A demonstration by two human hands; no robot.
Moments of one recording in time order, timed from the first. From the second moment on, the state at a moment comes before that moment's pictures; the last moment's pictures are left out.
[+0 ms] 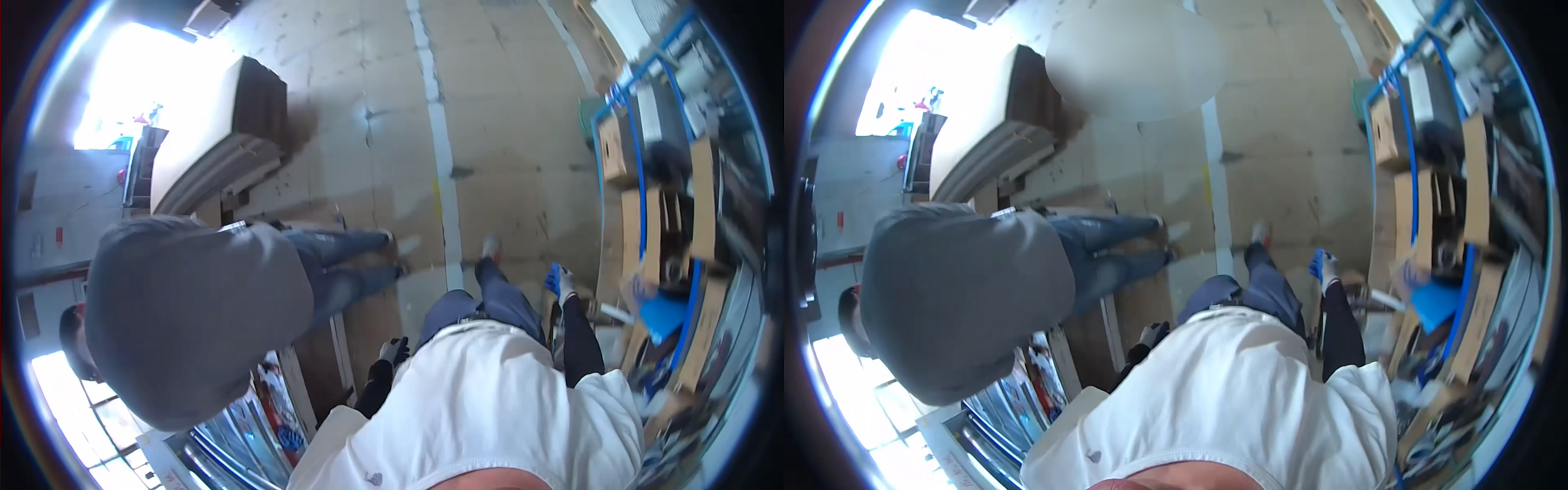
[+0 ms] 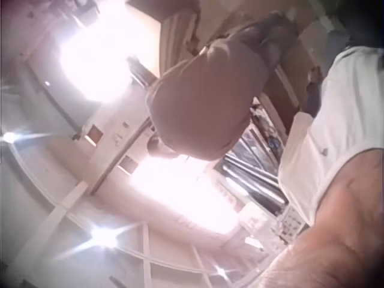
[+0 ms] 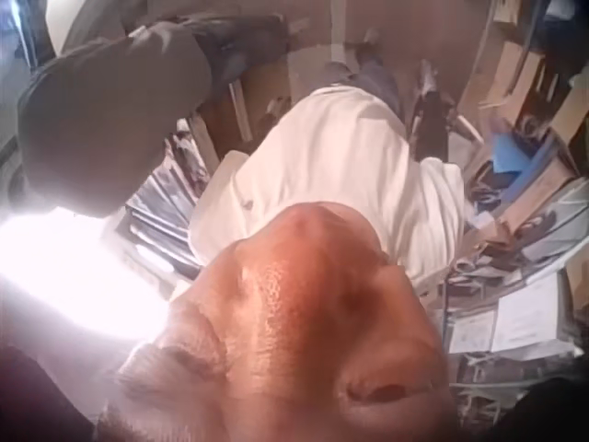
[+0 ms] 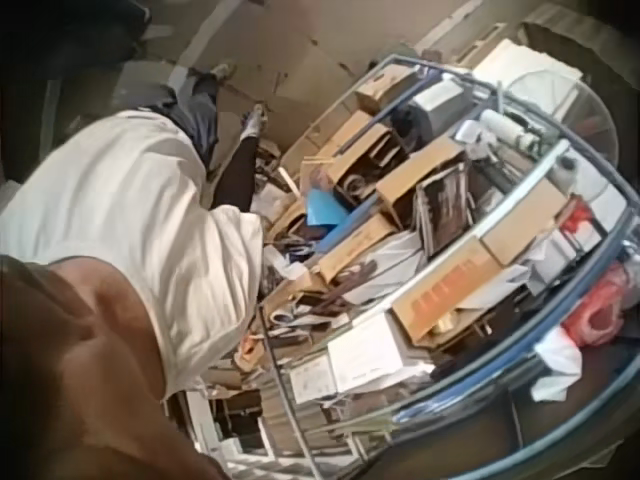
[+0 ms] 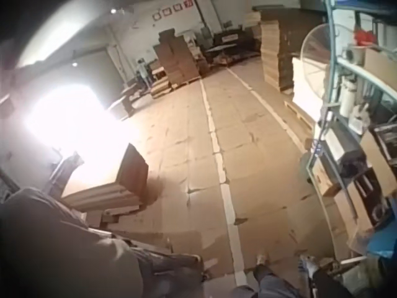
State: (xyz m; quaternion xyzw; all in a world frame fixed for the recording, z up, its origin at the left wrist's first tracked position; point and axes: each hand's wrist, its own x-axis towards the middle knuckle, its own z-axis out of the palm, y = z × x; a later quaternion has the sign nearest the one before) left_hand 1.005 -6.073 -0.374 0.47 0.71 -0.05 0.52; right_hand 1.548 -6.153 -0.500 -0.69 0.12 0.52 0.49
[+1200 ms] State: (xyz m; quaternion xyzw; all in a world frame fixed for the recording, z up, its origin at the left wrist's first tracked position) left_hand 1.500 -5.002 -0.353 0.69 0.56 0.16 0.43; right_hand 1.865 -5.409 -0.533 -0.67 0.19 0.54 0.47
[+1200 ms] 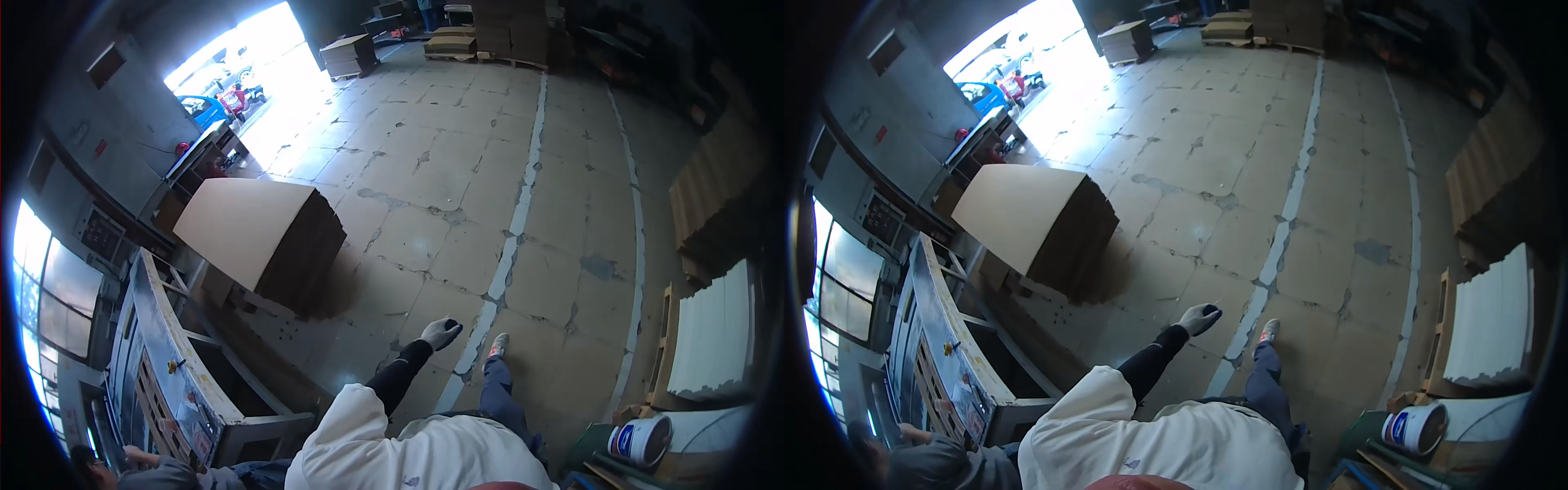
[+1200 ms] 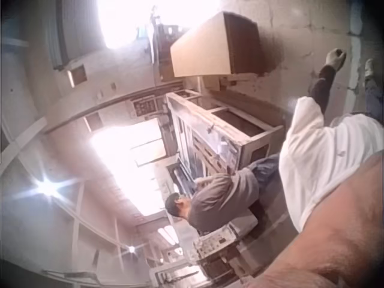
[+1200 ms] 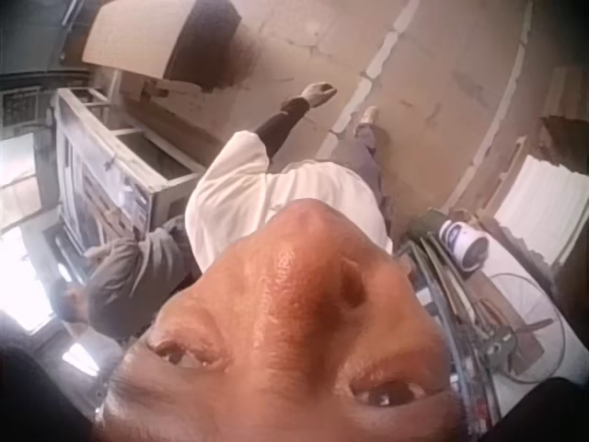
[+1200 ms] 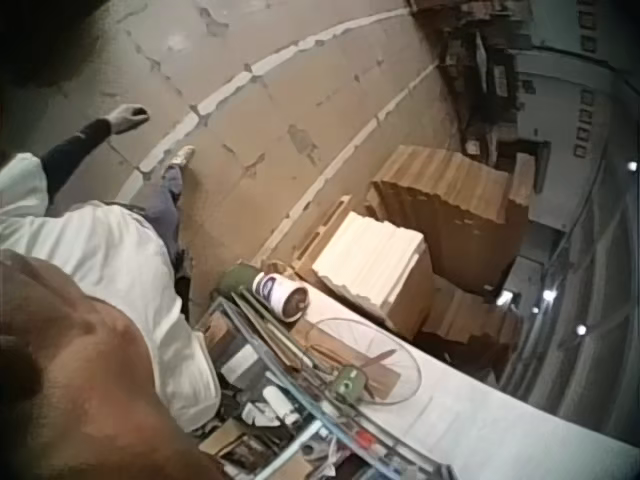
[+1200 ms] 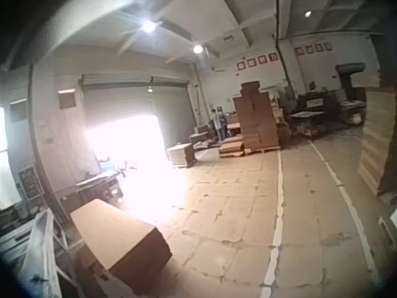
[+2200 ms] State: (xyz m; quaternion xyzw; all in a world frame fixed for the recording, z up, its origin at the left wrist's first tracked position) left_hand 1.443 -4.476 -0.469 0.14 0.74 0.22 0.62; right_hand 1.963 -4.430 -0.478 -0.67 -0.02 0.68 0.31
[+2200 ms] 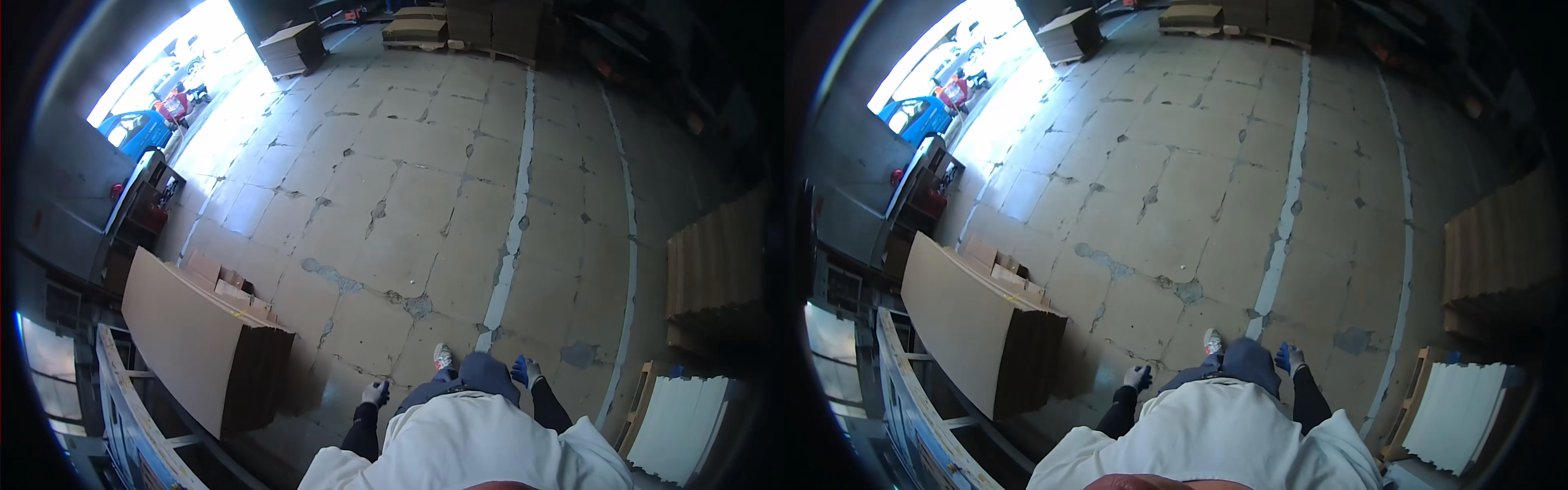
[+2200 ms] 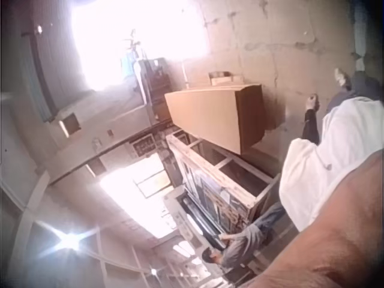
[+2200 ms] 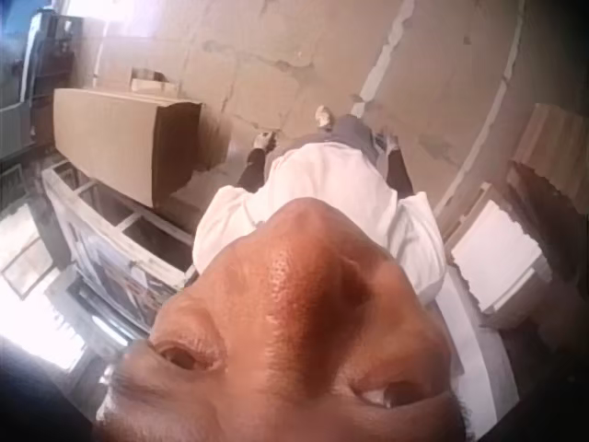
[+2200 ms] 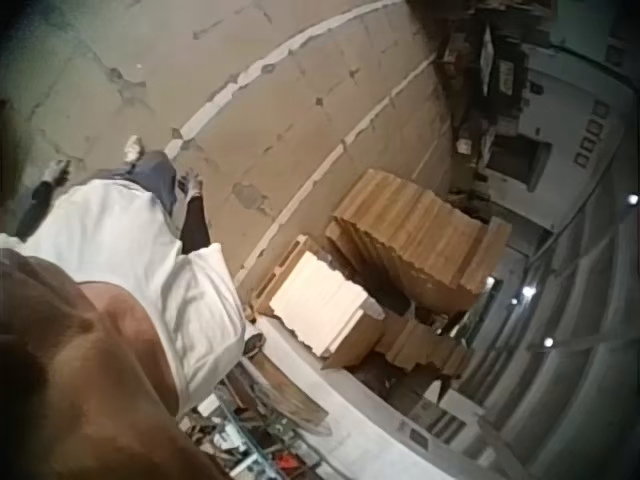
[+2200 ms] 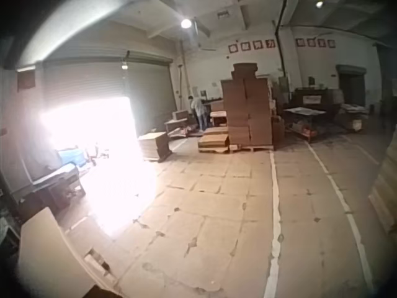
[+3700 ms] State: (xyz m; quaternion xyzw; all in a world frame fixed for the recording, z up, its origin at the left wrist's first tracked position) left_hand 1.263 -3.099 -0.424 0.29 0.74 0.26 0.55; right_hand 1.815 -3.220 -0.496 -0.67 -0.17 0.68 0.26
